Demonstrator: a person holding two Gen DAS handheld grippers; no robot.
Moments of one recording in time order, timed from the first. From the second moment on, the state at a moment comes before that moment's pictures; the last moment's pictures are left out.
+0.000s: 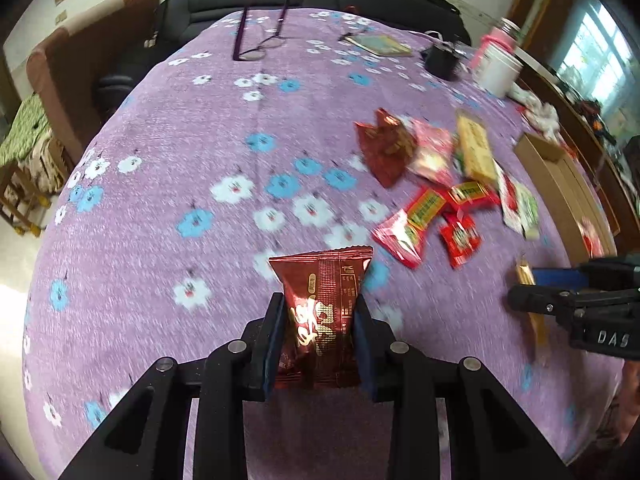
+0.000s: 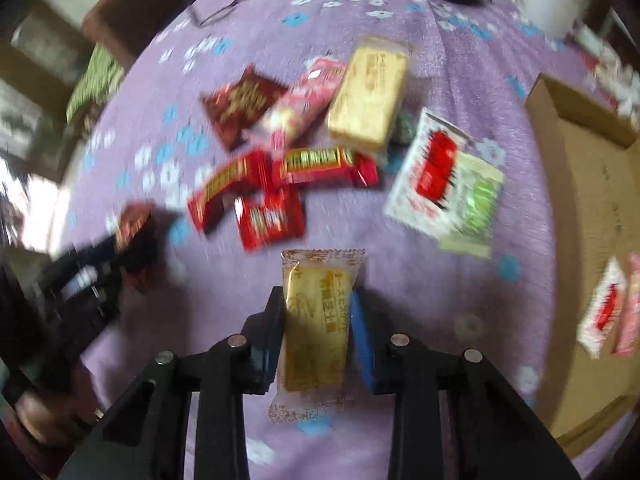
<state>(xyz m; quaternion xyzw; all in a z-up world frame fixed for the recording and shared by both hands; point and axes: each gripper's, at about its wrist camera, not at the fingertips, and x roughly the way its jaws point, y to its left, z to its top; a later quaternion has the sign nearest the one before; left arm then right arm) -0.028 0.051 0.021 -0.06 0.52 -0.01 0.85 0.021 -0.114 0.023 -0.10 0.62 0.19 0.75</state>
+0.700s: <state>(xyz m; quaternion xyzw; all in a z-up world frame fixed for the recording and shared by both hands) -0.039 0.022 0.022 -0.04 0.51 0.00 0.86 -0.027 -0.118 0.017 -0.14 0.60 0.25 0.75</state>
